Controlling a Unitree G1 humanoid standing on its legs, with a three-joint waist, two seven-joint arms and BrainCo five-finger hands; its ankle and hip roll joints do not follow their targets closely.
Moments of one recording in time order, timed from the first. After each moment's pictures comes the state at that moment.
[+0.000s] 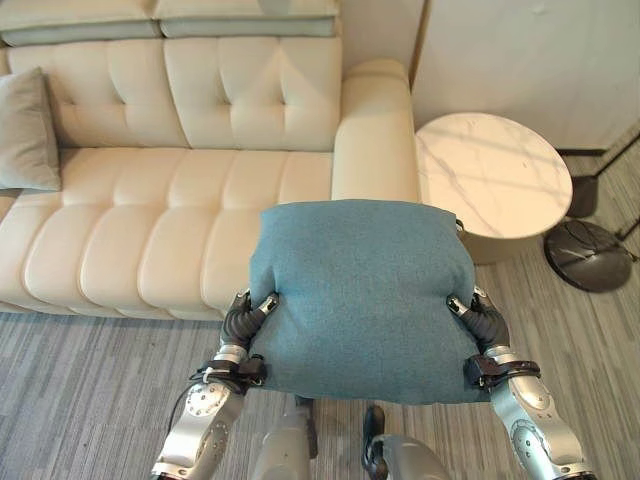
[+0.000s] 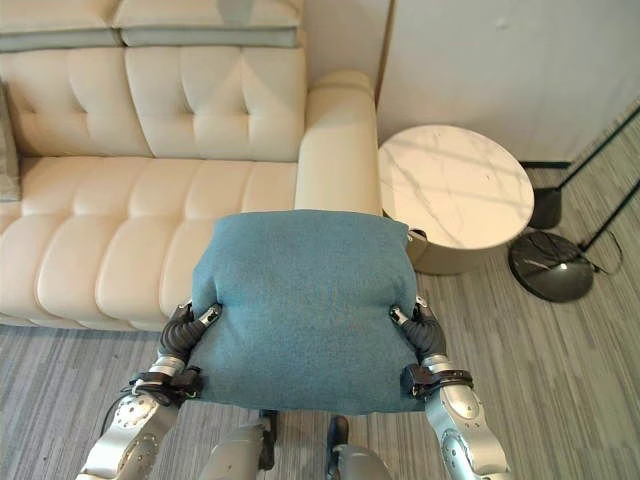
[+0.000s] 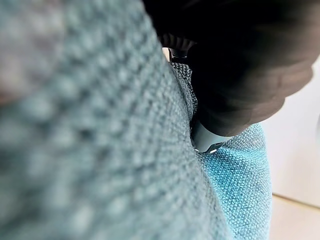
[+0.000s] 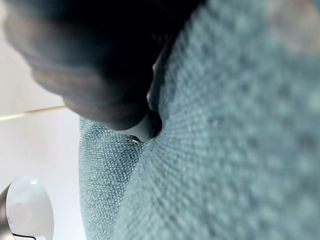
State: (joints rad) left arm 0.08 0.33 -0.21 0.02 -0.53 -0.12 0.09; right arm 0.14 -0.39 0.11 -0.01 0.59 -0.12 0.00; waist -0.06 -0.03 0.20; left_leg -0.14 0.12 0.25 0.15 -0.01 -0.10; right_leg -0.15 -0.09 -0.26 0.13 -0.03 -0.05
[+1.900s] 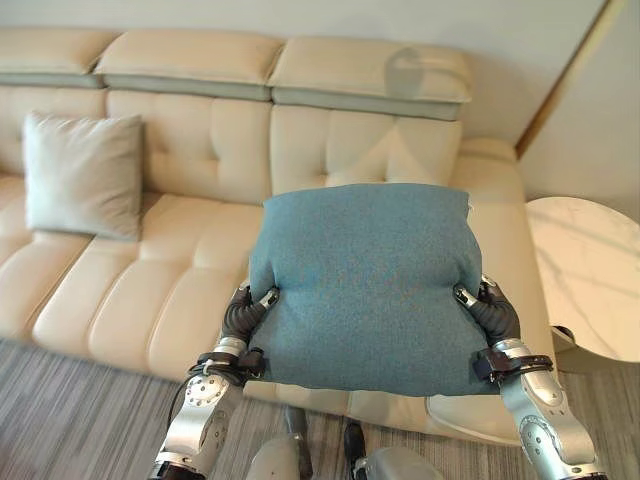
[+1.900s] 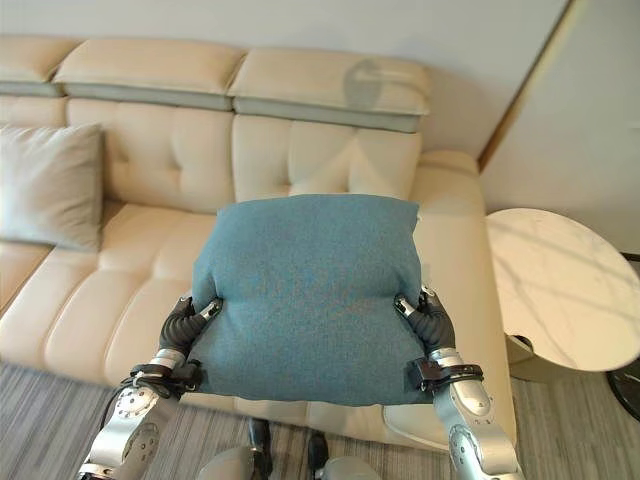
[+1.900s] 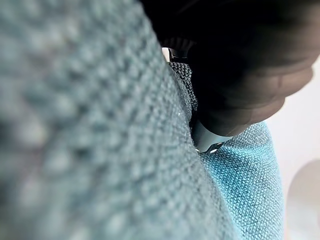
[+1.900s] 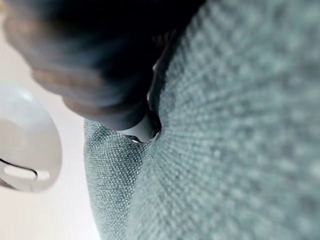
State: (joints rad) left arm 0.08 0.32 -0.15 0.04 -0.49 -0.13 0.05; right arm 0.11 -0.39 0.09 -0.08 0.56 -0.11 0.03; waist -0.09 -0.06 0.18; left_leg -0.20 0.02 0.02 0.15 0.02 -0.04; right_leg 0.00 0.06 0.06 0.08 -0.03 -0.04
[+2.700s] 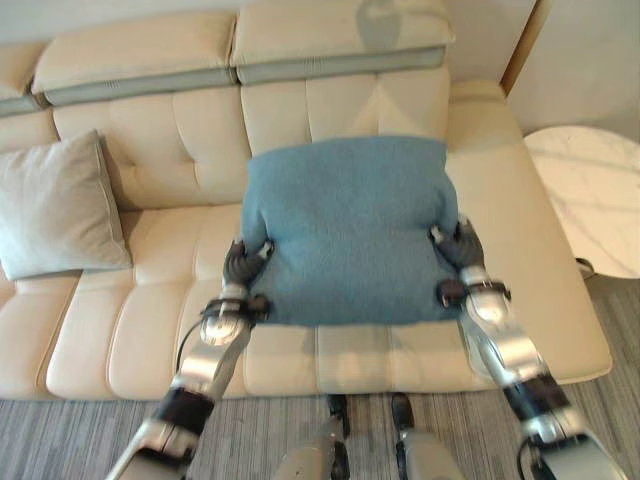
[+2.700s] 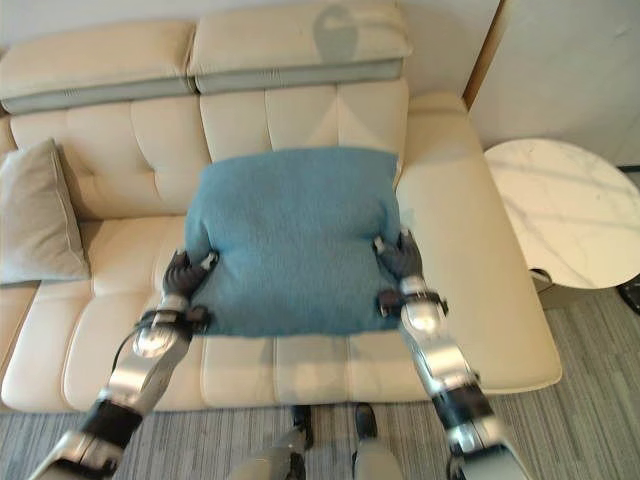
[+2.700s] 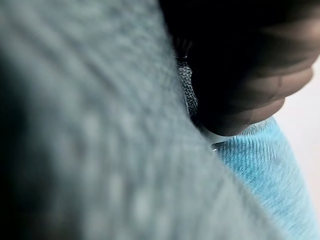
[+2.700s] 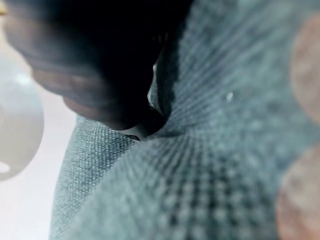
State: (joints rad) left arm -0.47 0.41 -0.28 0.43 -0.45 -0.18 0.34; right arm -0.55 -0.36 0.23 0.33 0.21 -0.12 -0.31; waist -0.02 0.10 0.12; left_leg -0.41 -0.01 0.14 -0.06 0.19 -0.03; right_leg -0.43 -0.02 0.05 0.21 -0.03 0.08
